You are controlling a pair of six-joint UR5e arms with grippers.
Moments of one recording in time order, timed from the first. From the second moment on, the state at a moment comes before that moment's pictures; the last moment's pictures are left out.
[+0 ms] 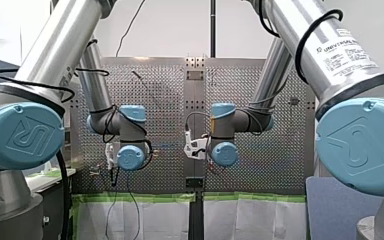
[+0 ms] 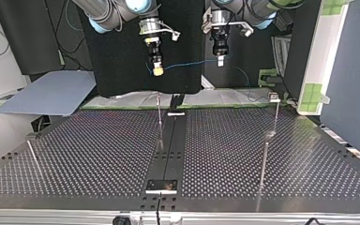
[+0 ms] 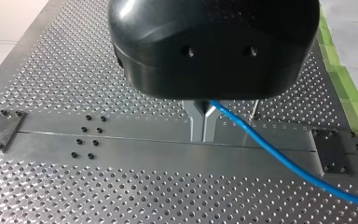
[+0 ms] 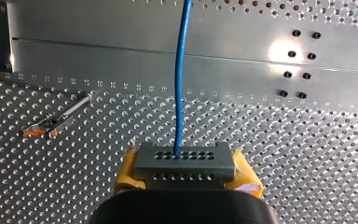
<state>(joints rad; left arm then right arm) -0.55 -1.99 -2.39 -1.89 -2.15 -1.63 2.37 -1.00 2.02 -1.04 1.83 1.47</state>
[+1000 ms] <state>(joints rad) -0.54 -2.01 -2.40 -1.92 -2.15 -1.63 2.37 -1.00 2.02 -1.04 1.83 1.47</state>
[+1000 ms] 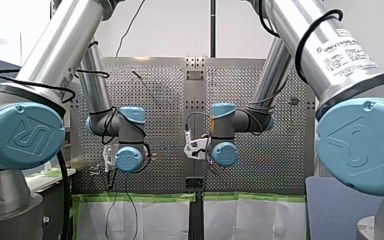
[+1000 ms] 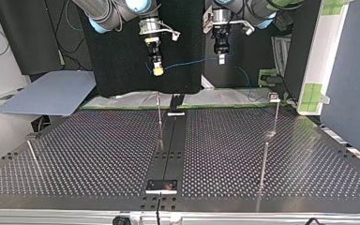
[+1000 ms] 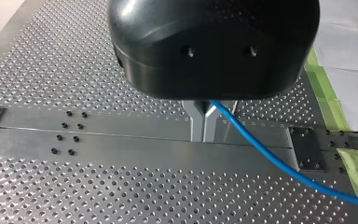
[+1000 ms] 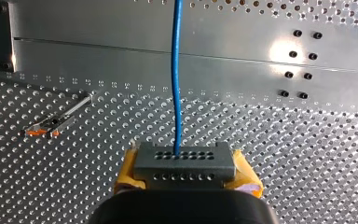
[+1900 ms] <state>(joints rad) -0.54 -2.06 -2.41 -1.93 -2.14 -1.65 2.45 -0.88 1.99 -1.00 1.78 1.51</state>
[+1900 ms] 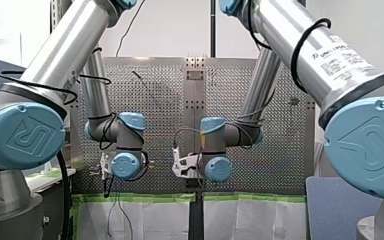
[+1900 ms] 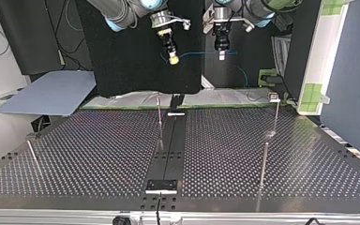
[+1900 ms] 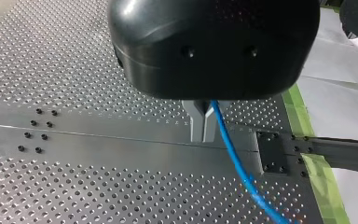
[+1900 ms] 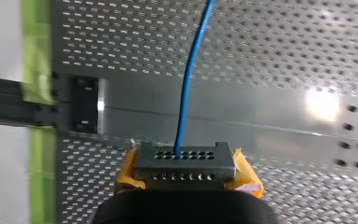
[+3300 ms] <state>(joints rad) -0.52 -1.82 -2.23 -2.16 -2.30 -1.72 2.40 -0.99 1.78 -0.73 1.80 1.64</state>
